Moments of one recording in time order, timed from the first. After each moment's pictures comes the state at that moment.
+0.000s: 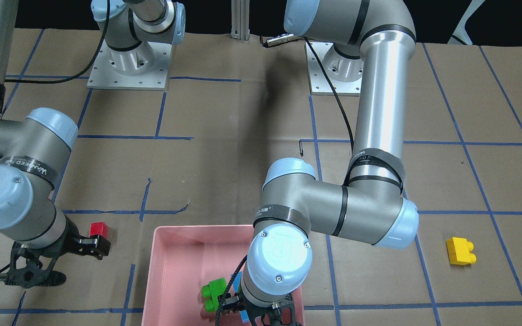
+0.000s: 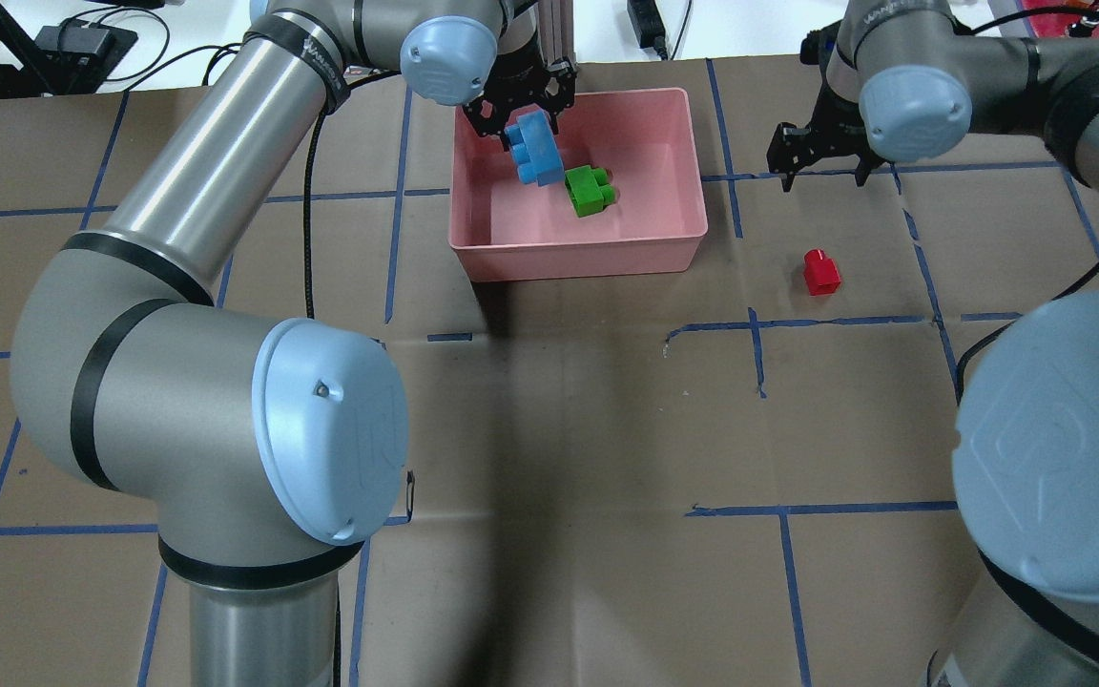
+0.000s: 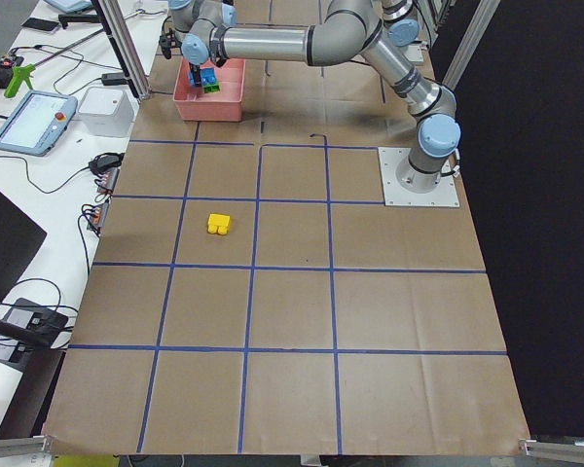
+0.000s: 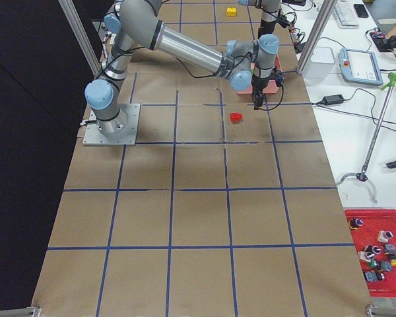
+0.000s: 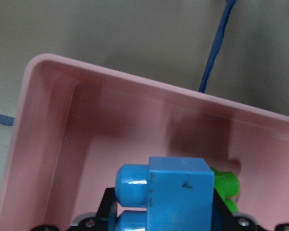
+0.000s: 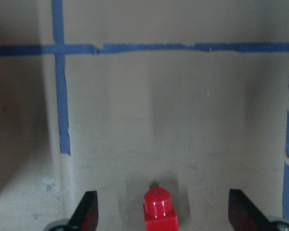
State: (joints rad) left arm -1.80 -2.48 -0.81 -1.33 1.52 -0.51; right arm 1.46 -1.05 1.54 -2.09 -1.64 -0.10
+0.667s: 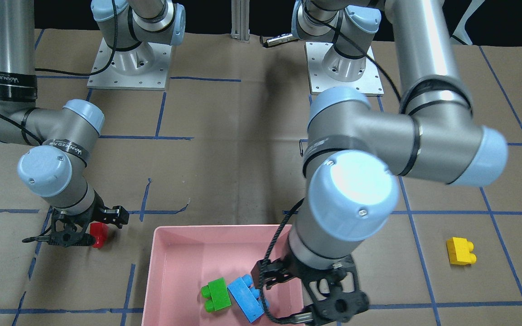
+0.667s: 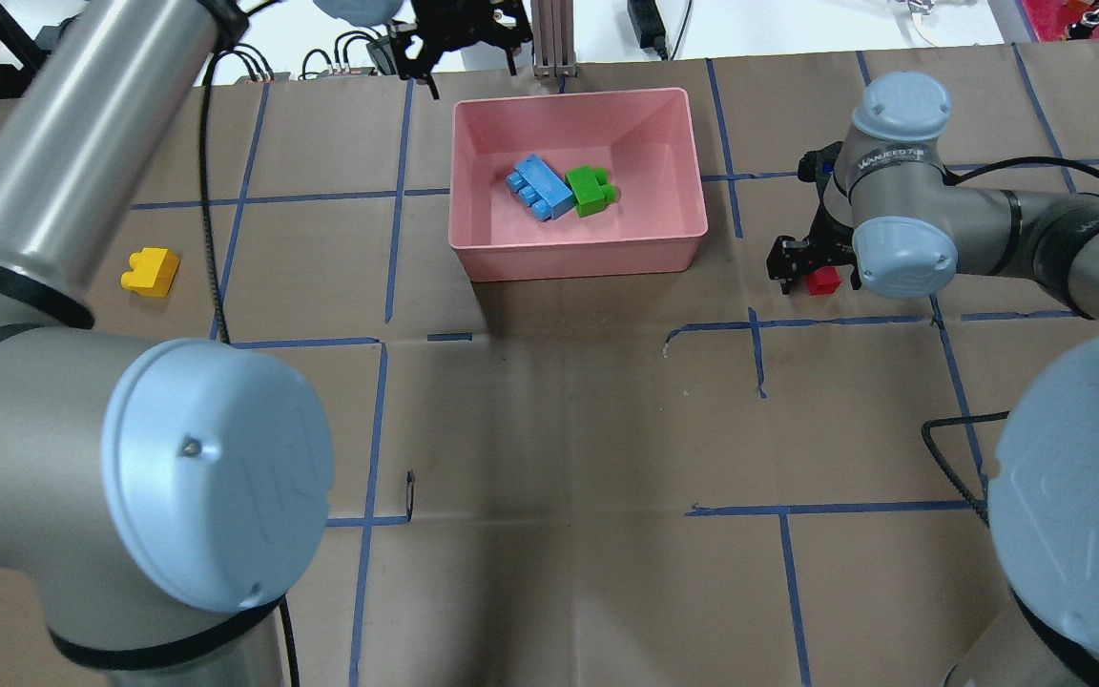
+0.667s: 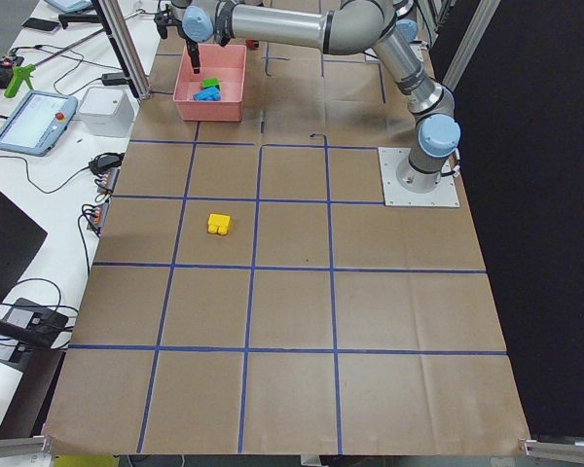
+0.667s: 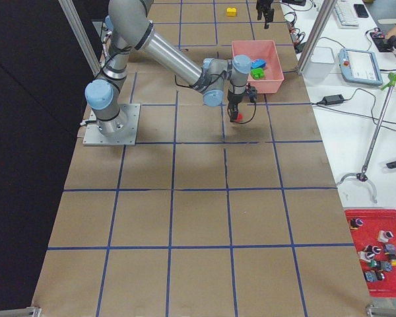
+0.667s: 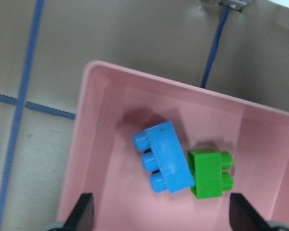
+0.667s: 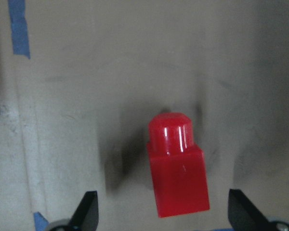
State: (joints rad) left arm -1.69 -2.26 -0.83 -1.54 1.53 -0.35; right arm 1.44 -1.10 1.83 -2.29 -1.63 -0.12
